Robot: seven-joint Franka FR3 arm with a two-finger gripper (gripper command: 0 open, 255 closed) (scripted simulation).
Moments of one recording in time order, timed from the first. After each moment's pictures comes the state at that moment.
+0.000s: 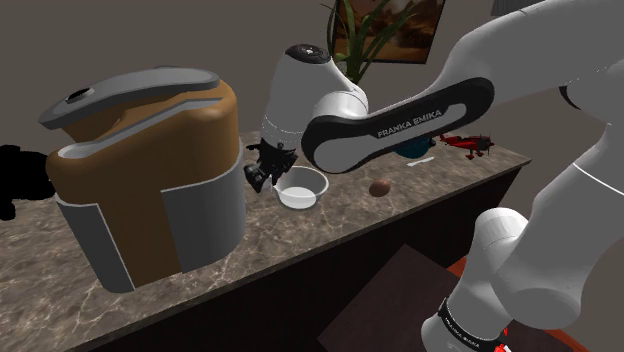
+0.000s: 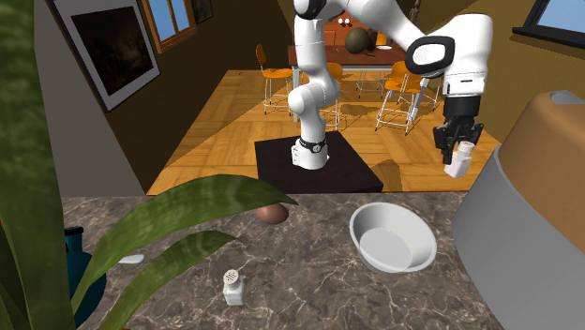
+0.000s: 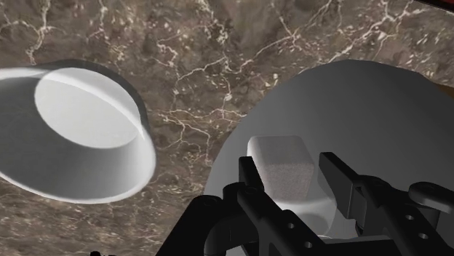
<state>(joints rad) 0.45 -0.23 0.02 -2.30 -0.30 2.37 0.65</state>
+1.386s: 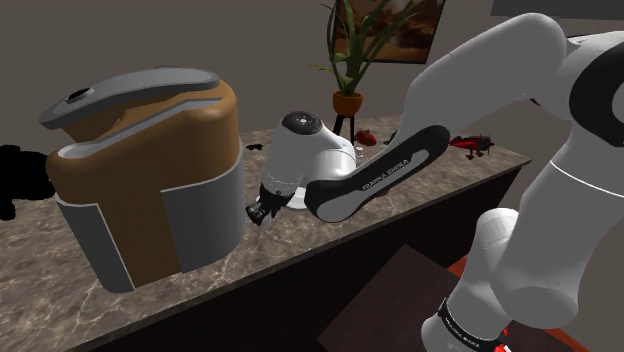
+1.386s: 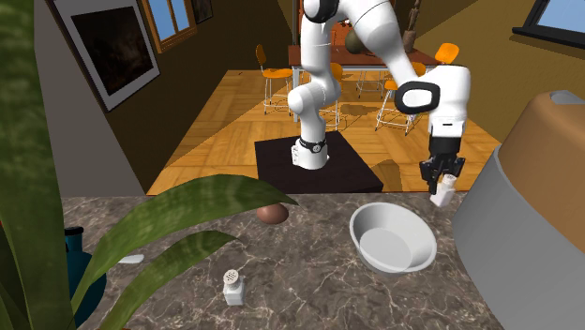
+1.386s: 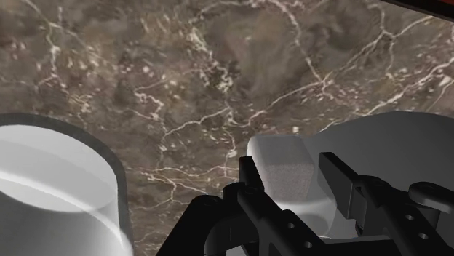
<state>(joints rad) 0.41 -0.08 0.03 -2.43 -0.43 2.65 0.79</state>
